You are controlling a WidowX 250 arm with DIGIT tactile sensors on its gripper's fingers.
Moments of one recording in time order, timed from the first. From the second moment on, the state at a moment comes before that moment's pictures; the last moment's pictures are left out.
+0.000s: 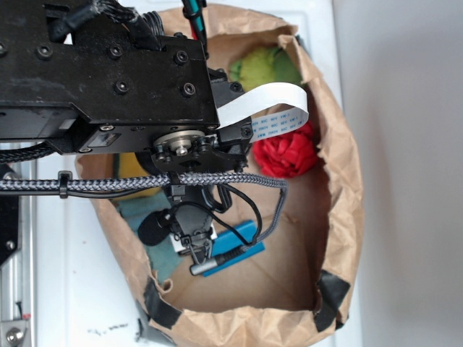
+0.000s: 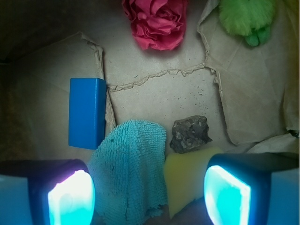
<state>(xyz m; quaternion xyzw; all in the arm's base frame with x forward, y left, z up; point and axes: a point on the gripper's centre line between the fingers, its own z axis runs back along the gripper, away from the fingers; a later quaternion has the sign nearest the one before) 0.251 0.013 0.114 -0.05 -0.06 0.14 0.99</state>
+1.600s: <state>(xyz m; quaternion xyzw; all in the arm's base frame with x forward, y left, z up) 0.262 0.011 0.114 -0.05 -0.05 0.17 0.98</state>
